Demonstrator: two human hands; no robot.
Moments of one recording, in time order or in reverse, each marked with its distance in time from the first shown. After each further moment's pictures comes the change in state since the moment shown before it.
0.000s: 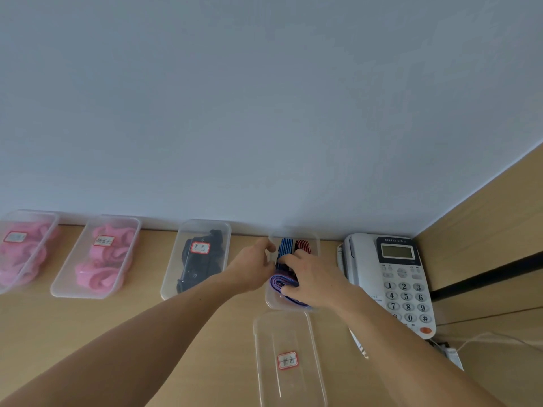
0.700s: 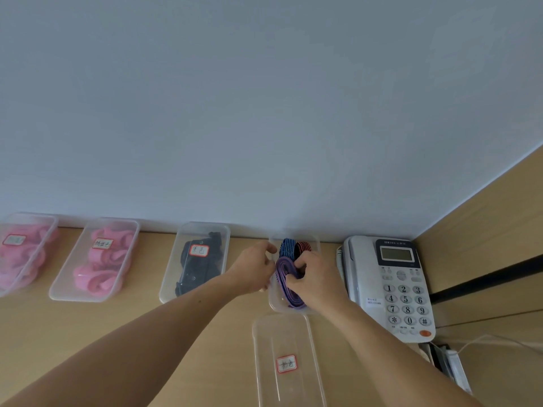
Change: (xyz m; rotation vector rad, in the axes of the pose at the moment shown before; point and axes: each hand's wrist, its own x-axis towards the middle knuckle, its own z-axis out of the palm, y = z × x) left_hand -0.003 0.012 -0.002 -0.133 -0.046 -0.073; right_hand -0.005 -0.003 0.013 0.417 0.313 0.316
